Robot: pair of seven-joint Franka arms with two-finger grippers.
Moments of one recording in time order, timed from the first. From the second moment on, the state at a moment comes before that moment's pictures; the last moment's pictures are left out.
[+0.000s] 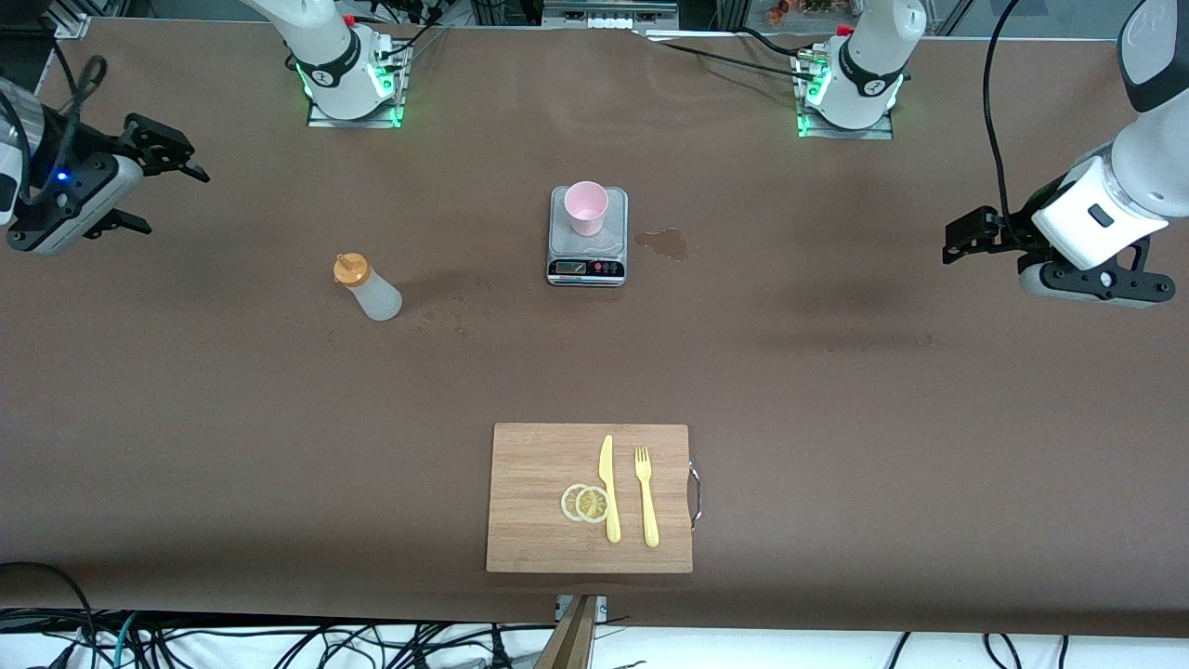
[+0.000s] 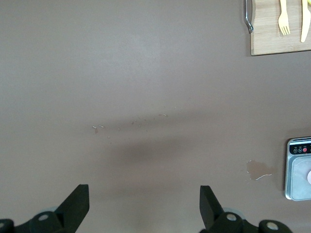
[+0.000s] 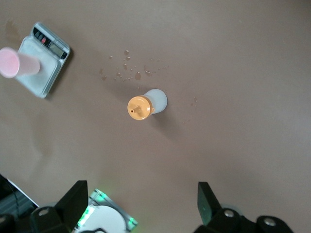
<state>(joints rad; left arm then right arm) 0.00 0.08 -0.07 -1.62 -0.05 1.61 0.03 0.28 0.00 -0.26 -1.63 0.12 1.45 -0.58</state>
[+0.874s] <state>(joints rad) 0.00 0.08 -0.07 -1.62 -0.05 1.61 0.03 0.34 0.00 -0.27 -1.60 0.02 1.59 -0.24</state>
